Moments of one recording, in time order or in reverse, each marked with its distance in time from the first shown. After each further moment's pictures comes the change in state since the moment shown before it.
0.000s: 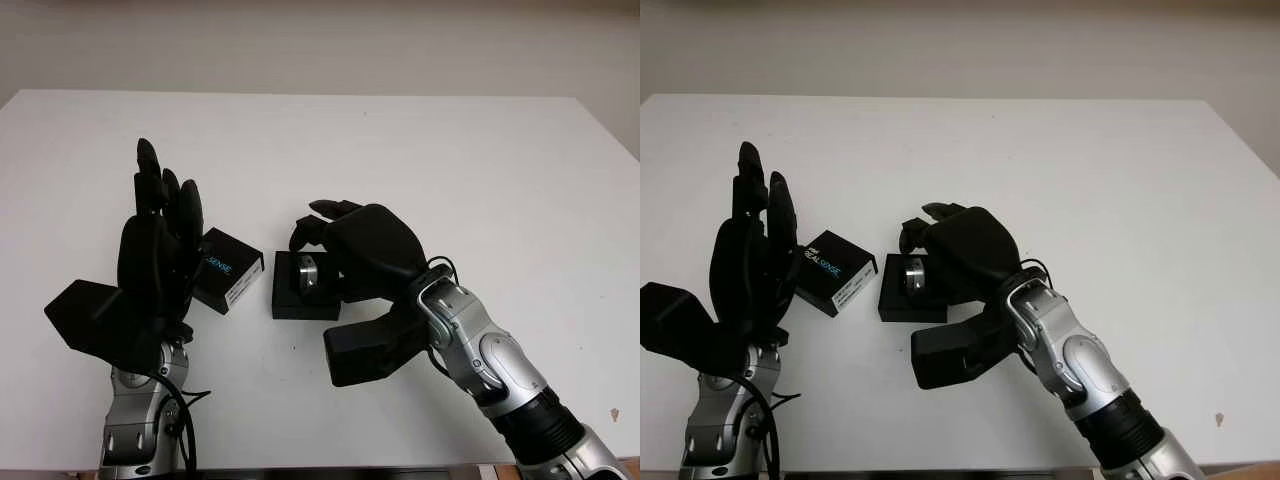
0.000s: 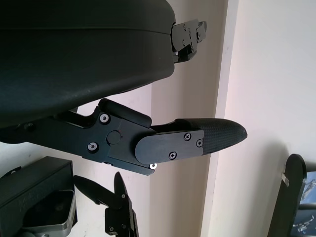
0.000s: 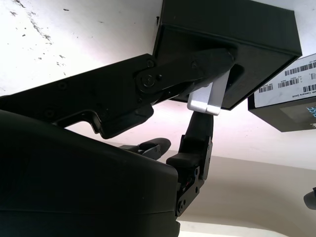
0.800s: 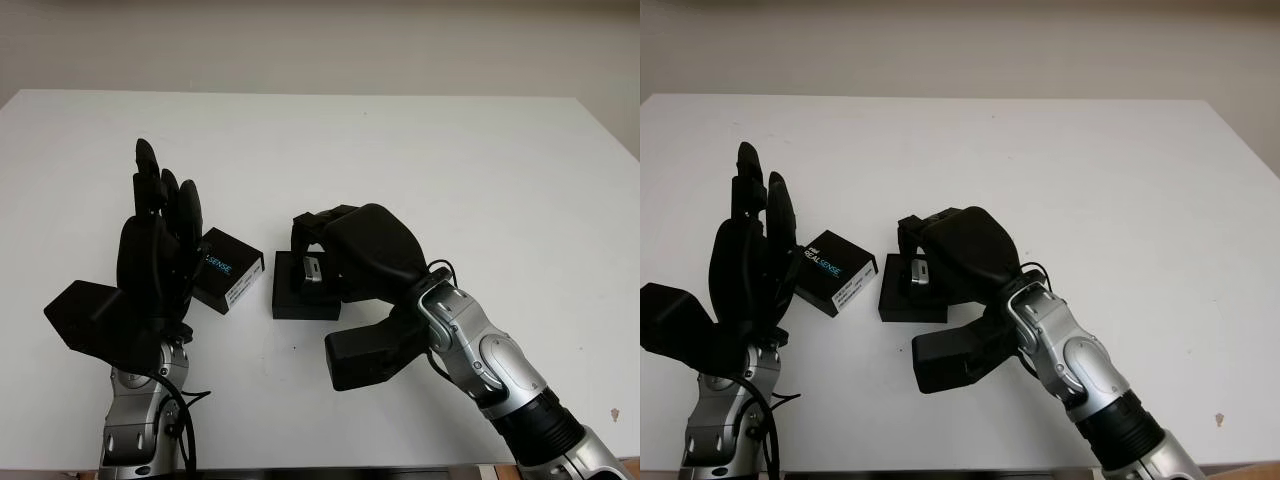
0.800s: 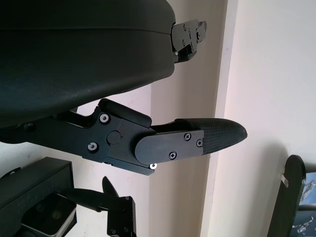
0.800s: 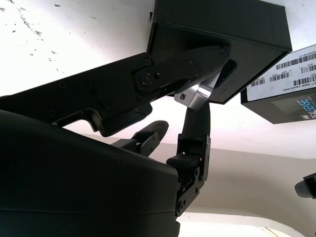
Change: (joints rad) left arm 0.000 0.000 0.001 0.000 -0.002 -0.003 0.003; right arm 0.005 -0.005 -0.001 0.010 0.014 -0.033 -0.053
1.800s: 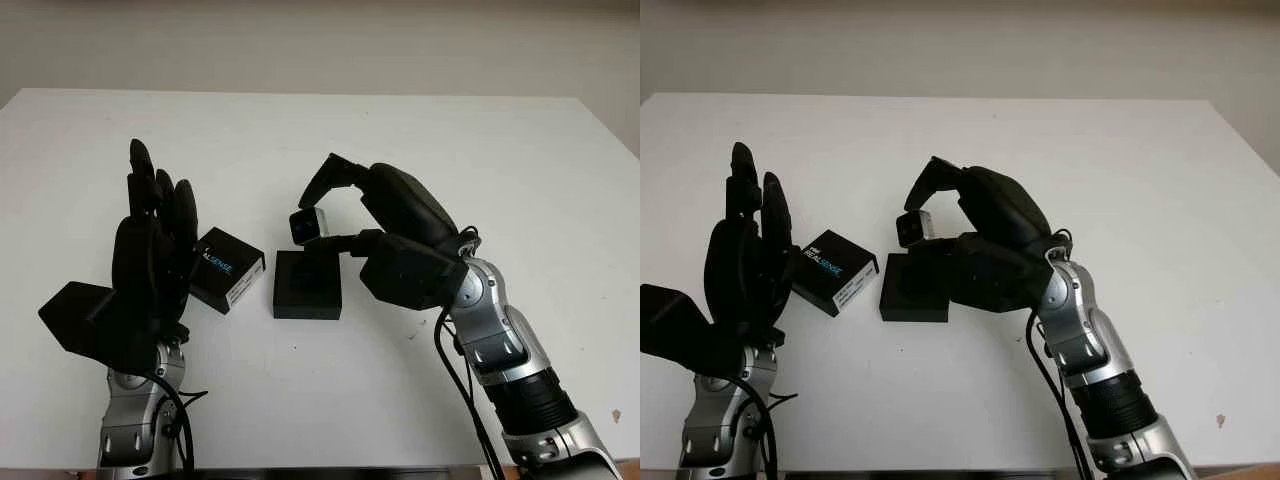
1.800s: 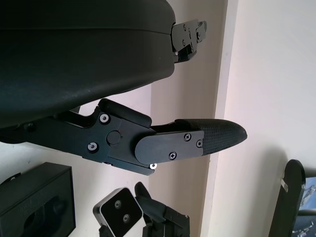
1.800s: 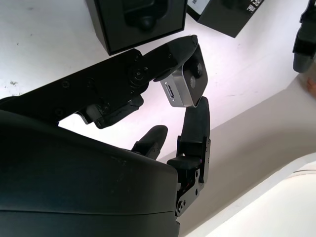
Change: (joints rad) left arm 0.002 0.000 0.013 -0.002 -0.002 0.001 -0.002; right arm -0.071 0.114 -0.231 0.074 0.547 0.101 0.099
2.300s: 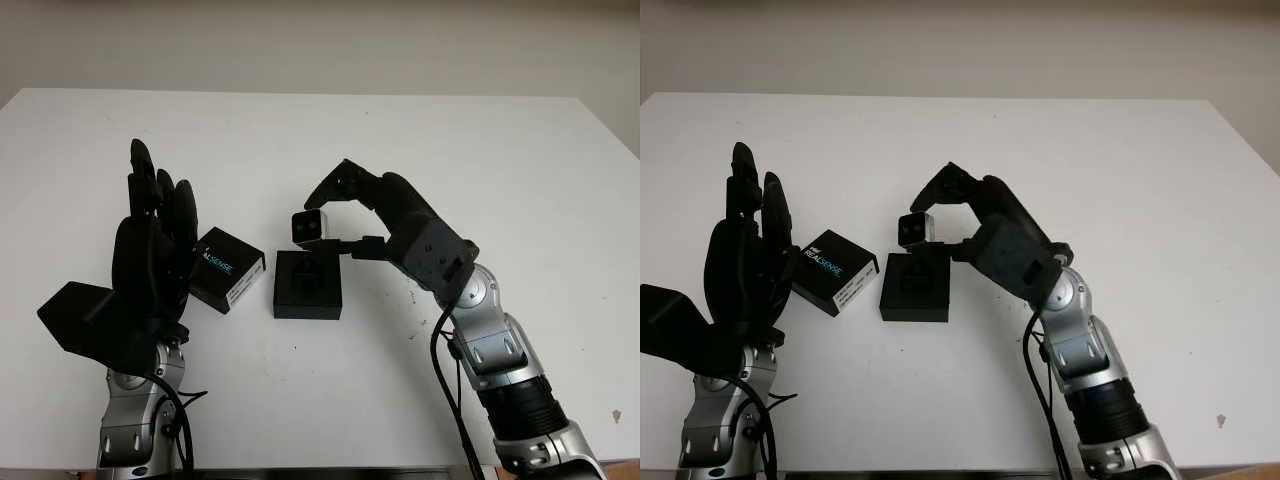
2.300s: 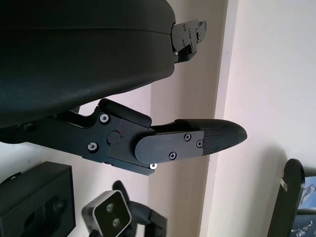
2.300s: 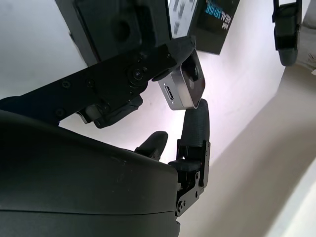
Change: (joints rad) left arm 0.001 0.000 0.004 0.000 -0.007 0.001 -0.008; right arm 0.069 0.058 -0.049 0.003 0.237 0.134 0.068
